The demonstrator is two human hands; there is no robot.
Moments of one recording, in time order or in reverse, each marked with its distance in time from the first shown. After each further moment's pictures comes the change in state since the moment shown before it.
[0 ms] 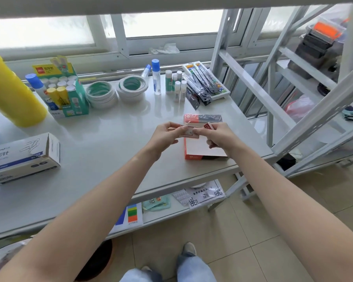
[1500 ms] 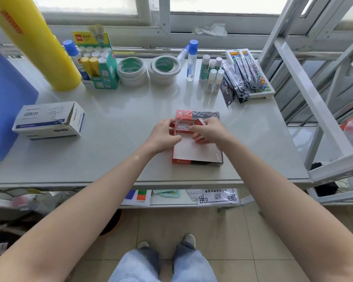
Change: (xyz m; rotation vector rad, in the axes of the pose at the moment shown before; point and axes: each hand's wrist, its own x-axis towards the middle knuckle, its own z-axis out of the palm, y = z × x) left_hand -0.003 -0.030 -0.028 0.482 0.231 -0.049; right_hand 0.066 0.000 0.058 -0.142 -0.251 0.063
